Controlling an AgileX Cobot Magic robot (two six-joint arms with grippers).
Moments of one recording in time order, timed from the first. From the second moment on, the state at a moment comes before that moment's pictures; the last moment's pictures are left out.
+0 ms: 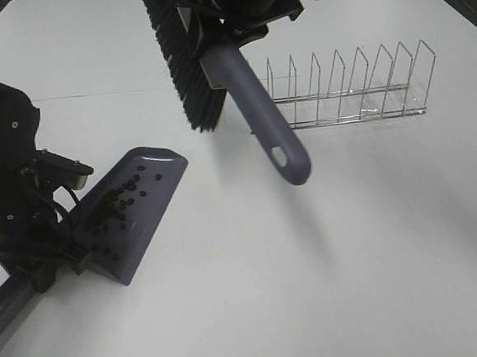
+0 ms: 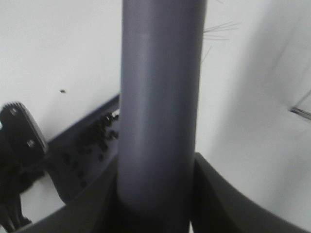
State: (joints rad) left arm -0.39 1.98 -1.06 0.15 0.88 -0.05; right arm 0.47 2.04 -1.80 0.35 0.88 -0.07
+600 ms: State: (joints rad) left arm -0.26 1.99 -1.06 0.04 0.88 -0.20; right arm 0.47 1.88 -1.71 -0.02 1.22 0.08
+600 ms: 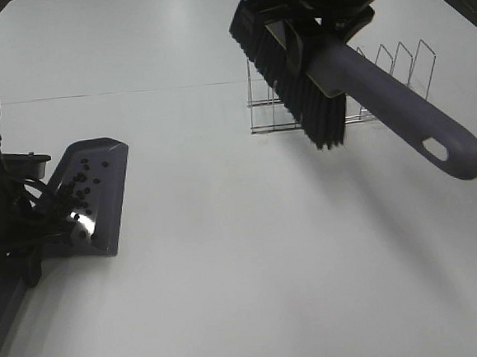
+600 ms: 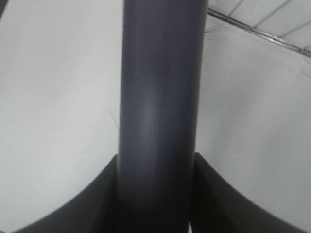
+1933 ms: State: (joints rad) left arm -0.26 1.99 -1.06 -0.01 0.84 -0.22; right arm 0.20 2.02 -1.43 -0.16 1.08 0.29
